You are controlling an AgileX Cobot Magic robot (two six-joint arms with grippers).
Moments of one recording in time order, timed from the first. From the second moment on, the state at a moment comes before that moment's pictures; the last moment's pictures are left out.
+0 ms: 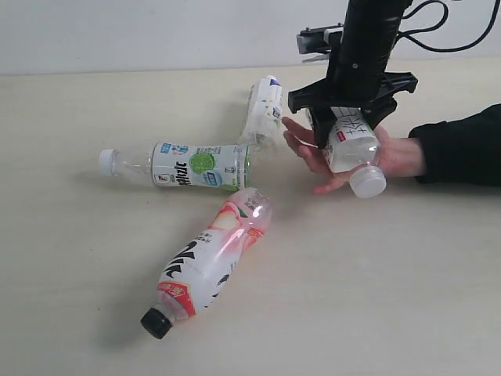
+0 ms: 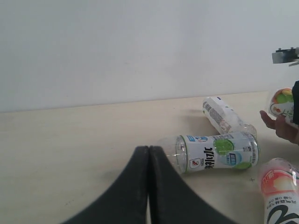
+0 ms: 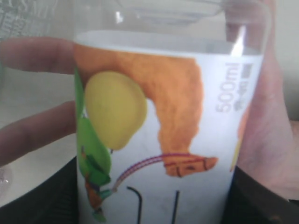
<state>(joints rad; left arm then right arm) -0.20 0.01 0.00 0.25 0.16 -0.28 0.36 2.15 -1.73 0.03 1.22 0.11</state>
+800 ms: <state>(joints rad) -0.20 0.01 0.00 0.25 0.16 -0.28 0.36 2.17 -1.74 0.01 1.22 0.08</state>
